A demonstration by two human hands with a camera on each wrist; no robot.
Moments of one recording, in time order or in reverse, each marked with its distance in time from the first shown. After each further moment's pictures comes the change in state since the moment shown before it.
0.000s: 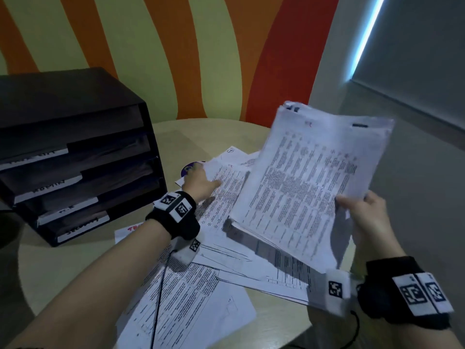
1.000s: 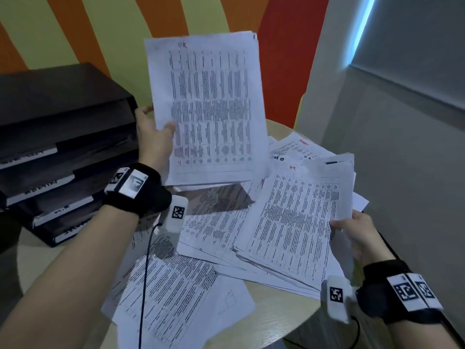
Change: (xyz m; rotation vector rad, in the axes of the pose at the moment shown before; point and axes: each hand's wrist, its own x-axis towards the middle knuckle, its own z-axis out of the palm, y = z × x) left_hand -0.019 0.047 -0.085 -0.709 0.496 0.235; right_hand 0.022 0.076 -0.020 -0.176 -0.053 0.336
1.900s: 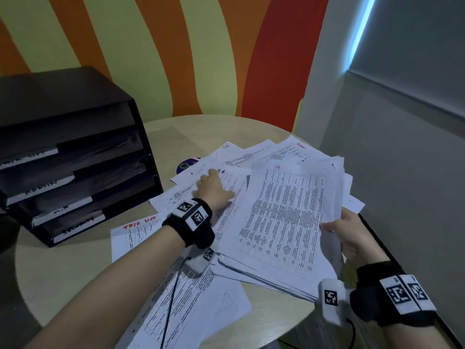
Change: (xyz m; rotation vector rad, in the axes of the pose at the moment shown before) left_hand -0.075 -0.085 0.065 0.847 -0.554 -0.290; right_hand -0.004 -0.004 0.004 -0.099 -0.115 -0.081
